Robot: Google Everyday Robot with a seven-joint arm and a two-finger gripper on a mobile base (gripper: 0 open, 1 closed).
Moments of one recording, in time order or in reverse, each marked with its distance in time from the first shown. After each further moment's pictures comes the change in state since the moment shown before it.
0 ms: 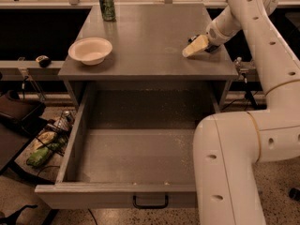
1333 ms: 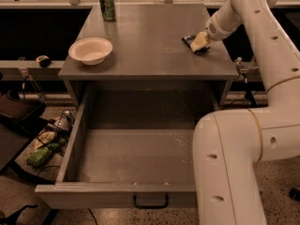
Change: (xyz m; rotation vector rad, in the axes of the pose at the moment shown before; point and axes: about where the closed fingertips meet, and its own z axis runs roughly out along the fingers) arm -0.009 0.008 -0.025 0.001 -0.001 0.000
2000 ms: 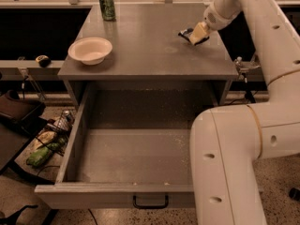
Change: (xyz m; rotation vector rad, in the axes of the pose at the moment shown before) arm -0.025 0.013 -0.036 0.029 -0.013 -0.112
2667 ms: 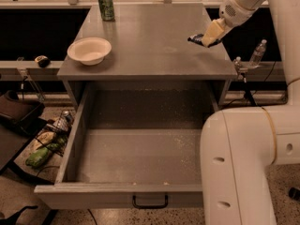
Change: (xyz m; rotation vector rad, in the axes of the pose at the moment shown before) arm 0.041 0.022 -0.063 -0.091 0.115 -0.007
